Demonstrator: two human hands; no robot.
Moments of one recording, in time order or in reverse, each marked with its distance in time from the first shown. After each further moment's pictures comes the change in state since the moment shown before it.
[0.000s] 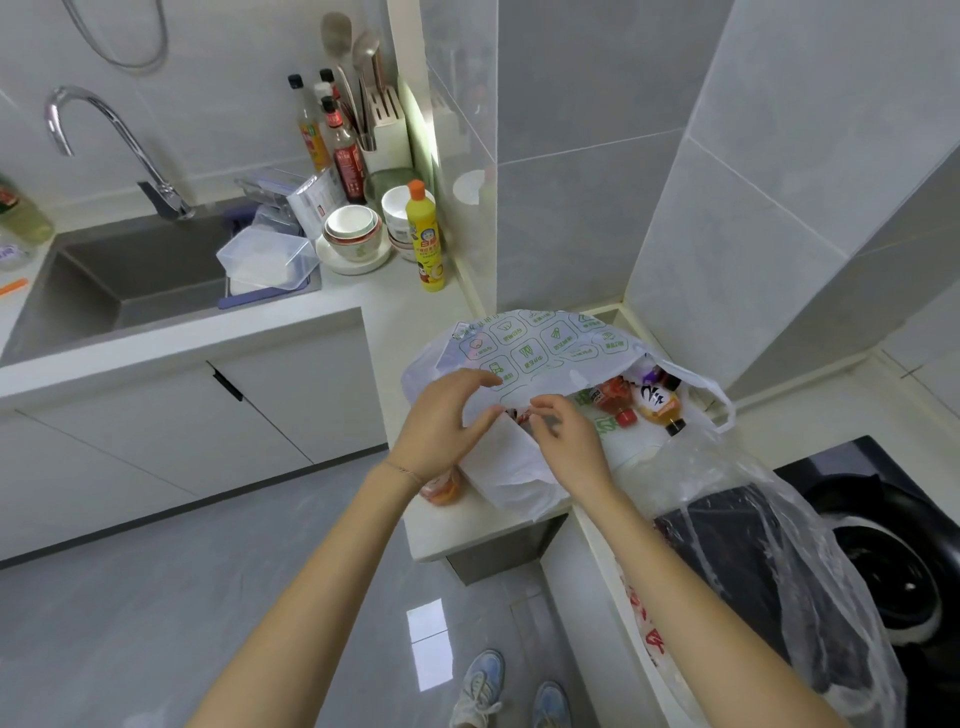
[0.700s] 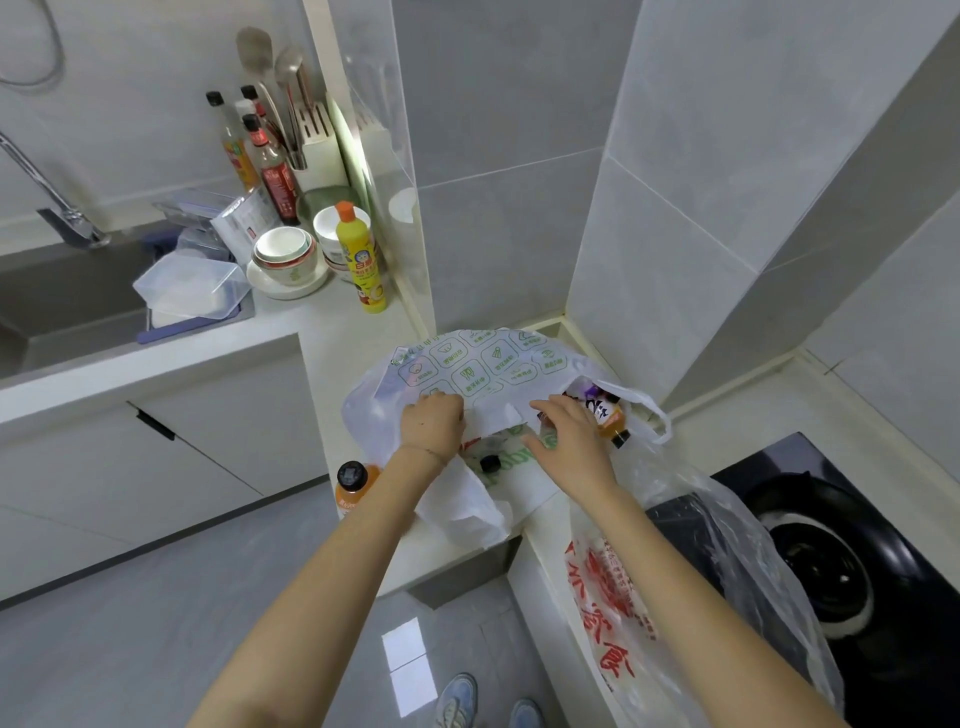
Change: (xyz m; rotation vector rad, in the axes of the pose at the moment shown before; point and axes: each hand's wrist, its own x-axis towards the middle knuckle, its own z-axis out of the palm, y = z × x) left_hand 0.080 -0.003 0.077 0.590 -0.336 -0.299; right_hand 0.029 0.036 -0.069 -0.464 0.057 -0.135
